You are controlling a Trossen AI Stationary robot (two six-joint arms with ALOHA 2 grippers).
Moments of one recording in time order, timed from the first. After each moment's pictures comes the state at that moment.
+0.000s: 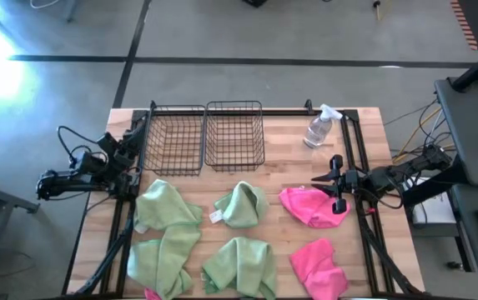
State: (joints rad) left arm 0.00 0.01 0.10 0.58 -0.56 -0.35; right arm 0.39 0.11 0.01 0.16 0.42 -0.06
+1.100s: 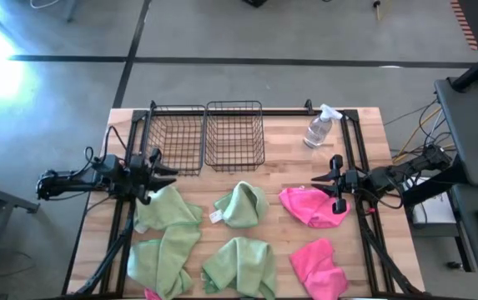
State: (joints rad) left arm 0.00 0.00 0.10 0.02 0.05 -0.22; right arm 0.39 0.11 0.01 0.16 0.42 -0.06
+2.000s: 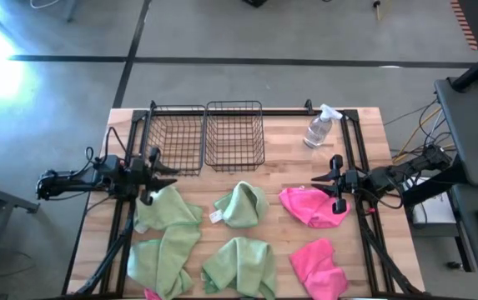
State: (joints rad) left arm 0.00 0.01 0.10 0.00 0.04 -0.12; right arm 0.39 0.11 0.01 0.16 0.42 -0.06
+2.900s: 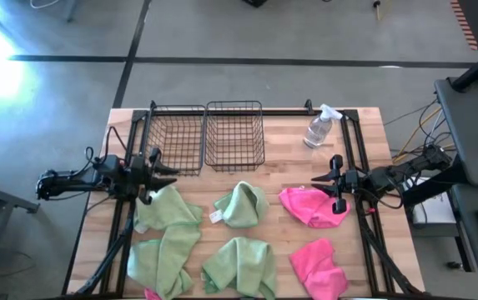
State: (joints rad) left arm 0.00 0.01 0.10 0.02 0.04 -0.19; right arm 0.39 0.11 0.01 0.16 0.42 -0.06
